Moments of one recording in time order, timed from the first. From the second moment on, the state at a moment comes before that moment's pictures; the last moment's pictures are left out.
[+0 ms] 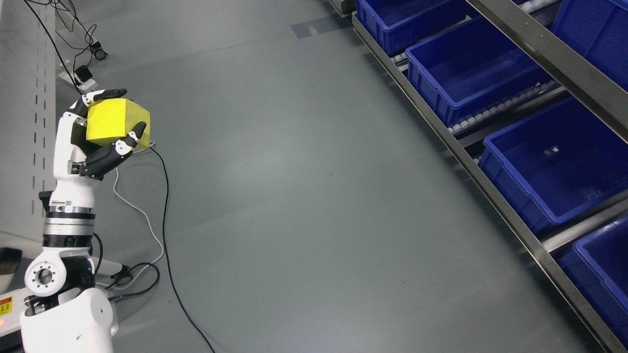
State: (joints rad) left arm -0.24 0.00 0.43 -1.59 0.15 -0.23 -0.48; right arm 0.00 0.00 -0.09 0.00 0.00 -0.10 0.02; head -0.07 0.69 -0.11
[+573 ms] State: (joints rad) left arm -0.26 0.02 0.44 -1.59 0.15 -0.22 -0.48; right arm 0.00 0.00 -0.09 0.00 0.00 -0.10 0.02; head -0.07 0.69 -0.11
